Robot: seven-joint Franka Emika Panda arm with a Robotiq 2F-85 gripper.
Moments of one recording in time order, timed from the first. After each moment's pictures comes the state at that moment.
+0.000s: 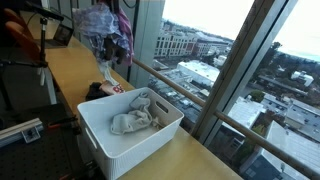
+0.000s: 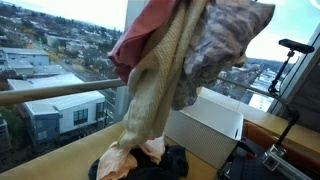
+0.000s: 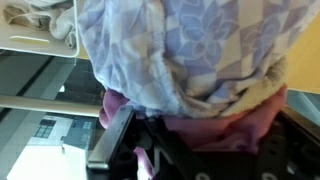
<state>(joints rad) 0.25 -0.03 0.26 -1.82 -0.04 2.11 0.23</state>
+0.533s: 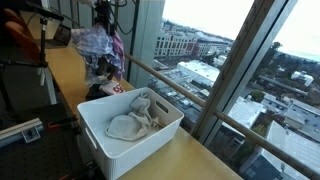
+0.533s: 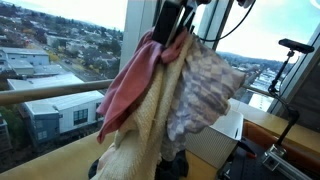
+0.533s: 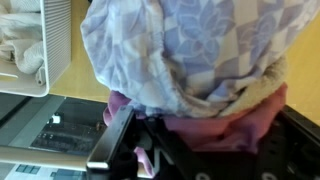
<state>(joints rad) 0.29 0.16 0.27 -1.80 -0.06 2.10 0.26</state>
